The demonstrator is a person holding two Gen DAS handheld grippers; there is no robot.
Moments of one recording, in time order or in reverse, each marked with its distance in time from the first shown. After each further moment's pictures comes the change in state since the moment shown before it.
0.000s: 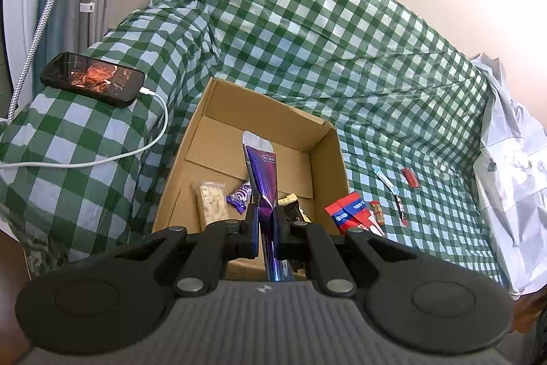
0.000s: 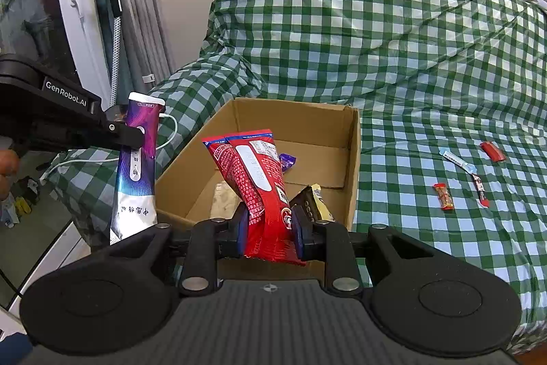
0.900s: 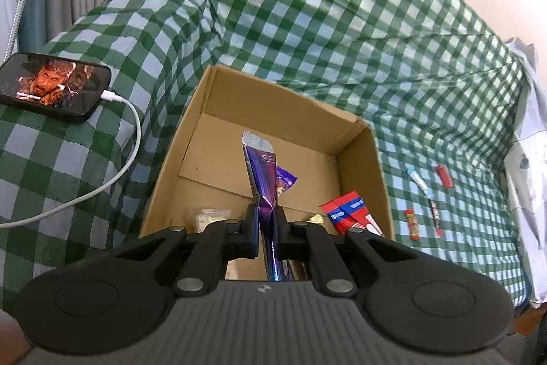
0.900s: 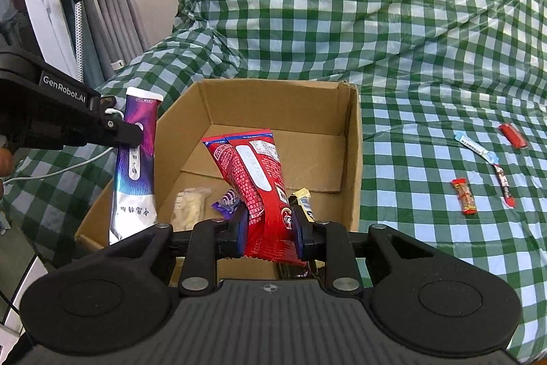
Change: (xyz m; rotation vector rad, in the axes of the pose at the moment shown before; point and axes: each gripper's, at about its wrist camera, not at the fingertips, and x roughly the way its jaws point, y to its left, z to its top) left arm 0.126 0.008 0.047 0.018 0.091 0.065; right arm 0.116 -0.038 0.027 0.051 0.096 -0.011
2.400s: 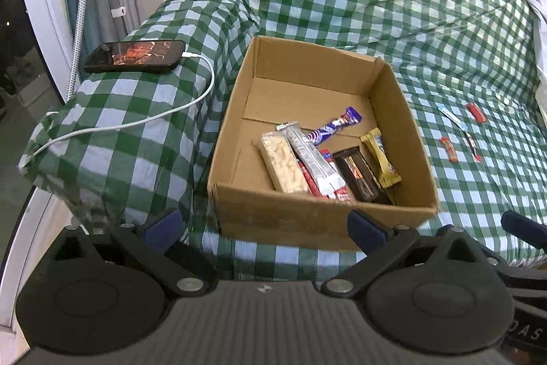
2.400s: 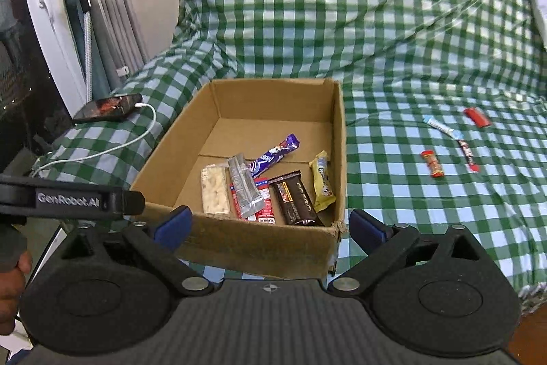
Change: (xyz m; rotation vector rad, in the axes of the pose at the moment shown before) left arm -0.104 -0.019 -0.122 0.153 -0.031 0.229; right arm -0.120 0.049 -0.050 0.036 -0.044 -0.061
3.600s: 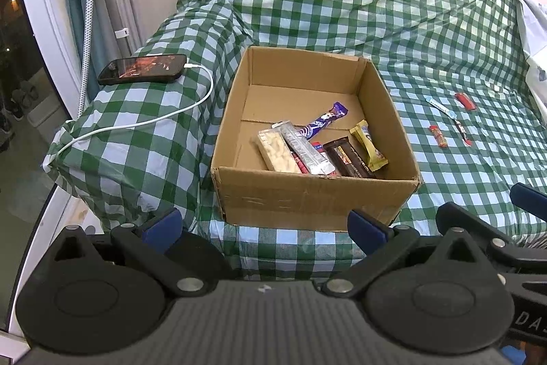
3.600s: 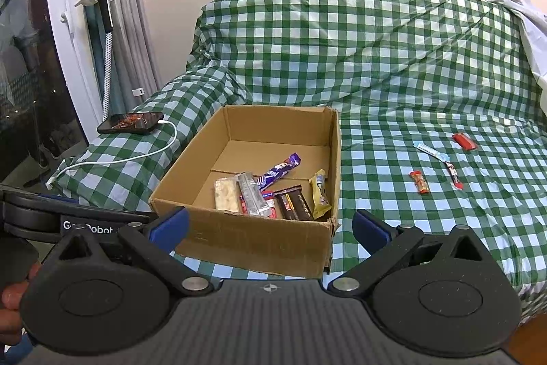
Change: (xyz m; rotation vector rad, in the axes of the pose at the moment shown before) left arm -0.046 -0.016 -0.030 0.063 -0.050 0.024; right arm -0.055 -0.002 -0.019 -0.038 -0.101 0.004
